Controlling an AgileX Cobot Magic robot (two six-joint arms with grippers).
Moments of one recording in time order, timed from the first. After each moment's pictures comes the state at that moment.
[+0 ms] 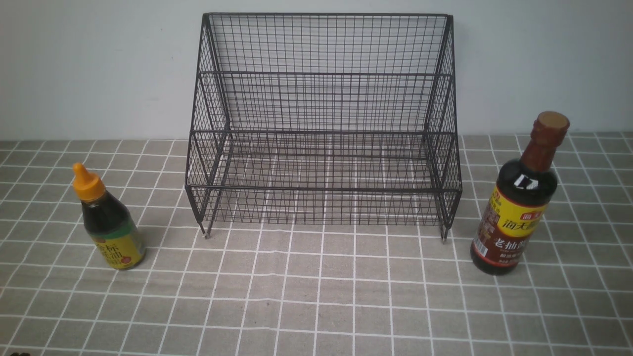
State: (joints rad) right arm -0.04 -0.01 0.03 -0.02 0.13 0.24; left arm 0.00 -0.01 0.02 0.04 0.39 0.07
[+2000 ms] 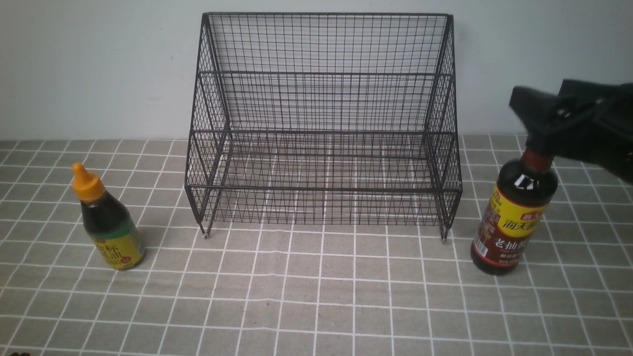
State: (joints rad) right arm 0.18 1.24 -0.70 -0.41 -0.22 0.47; left arm 0.00 -0.01 0.02 0.04 0.39 0.07
